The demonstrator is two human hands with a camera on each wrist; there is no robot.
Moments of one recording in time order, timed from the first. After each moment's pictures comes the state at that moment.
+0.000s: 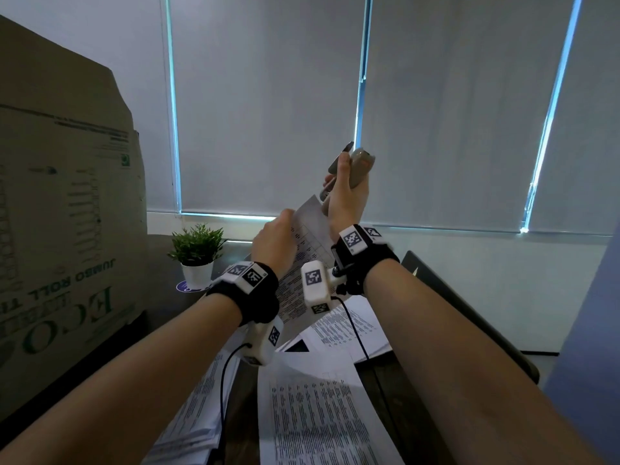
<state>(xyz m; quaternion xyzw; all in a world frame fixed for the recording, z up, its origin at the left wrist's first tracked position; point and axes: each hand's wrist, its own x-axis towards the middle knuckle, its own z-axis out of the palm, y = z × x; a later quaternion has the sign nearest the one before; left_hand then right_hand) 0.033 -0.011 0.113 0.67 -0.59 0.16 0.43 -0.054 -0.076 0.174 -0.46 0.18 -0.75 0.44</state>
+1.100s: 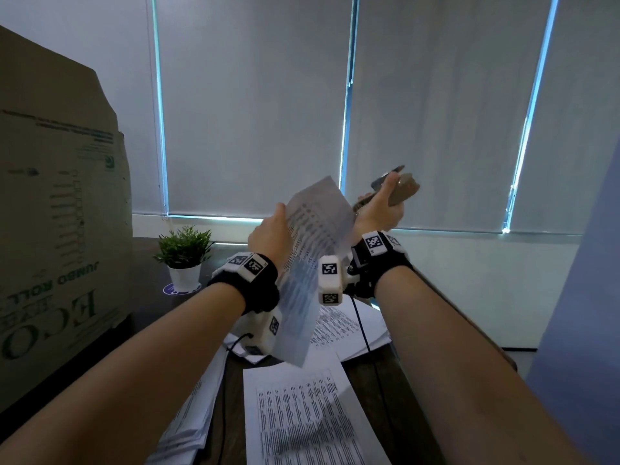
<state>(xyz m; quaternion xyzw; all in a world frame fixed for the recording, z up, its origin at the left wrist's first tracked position) 0.015 -0.015 0.128 0.70 -0.57 0.15 0.39 -0.114 -0.100 0.169 -0.26 0.24 -0.83 0.44</state>
